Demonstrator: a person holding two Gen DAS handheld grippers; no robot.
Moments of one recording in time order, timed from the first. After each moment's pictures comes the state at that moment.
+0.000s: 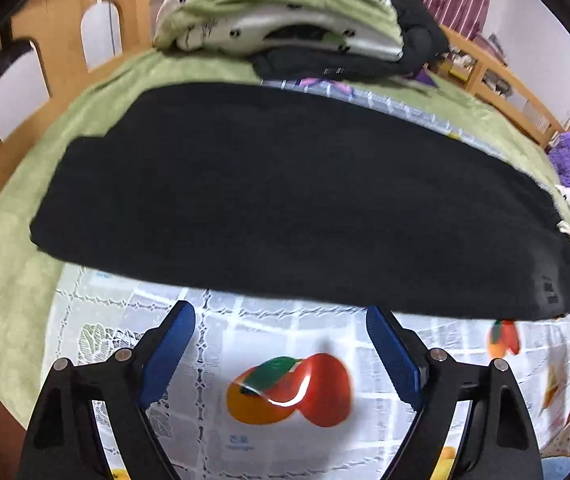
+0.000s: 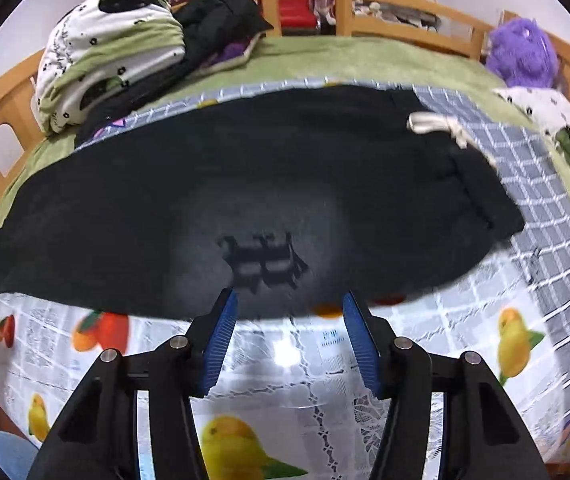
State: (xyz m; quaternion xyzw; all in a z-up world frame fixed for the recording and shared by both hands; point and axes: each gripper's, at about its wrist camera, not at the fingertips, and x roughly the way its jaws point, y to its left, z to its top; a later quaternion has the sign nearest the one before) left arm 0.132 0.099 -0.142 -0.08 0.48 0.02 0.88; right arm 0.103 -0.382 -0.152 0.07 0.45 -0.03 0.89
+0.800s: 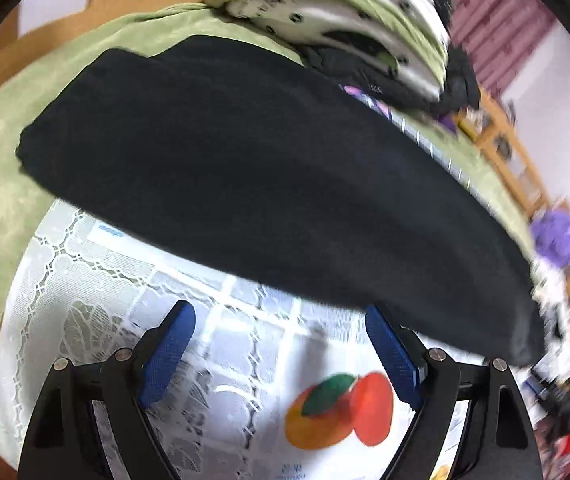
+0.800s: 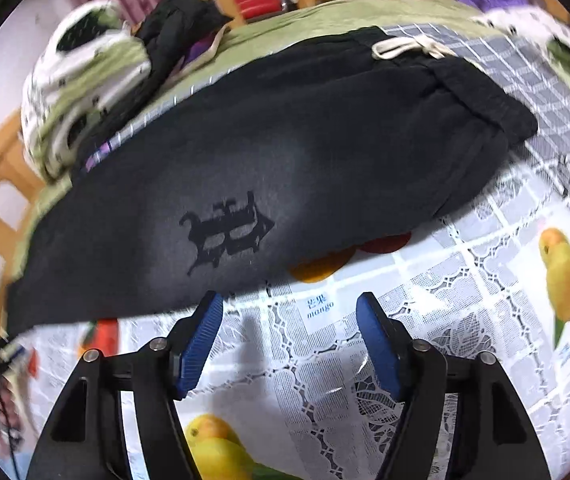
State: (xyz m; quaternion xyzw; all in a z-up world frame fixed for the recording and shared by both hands) left arm 0.134 0.180 -0.184 -0.25 0.45 0.00 0.86; right arm 0.096 -0.424 -0.194 0.21 0.45 -0.02 0.87
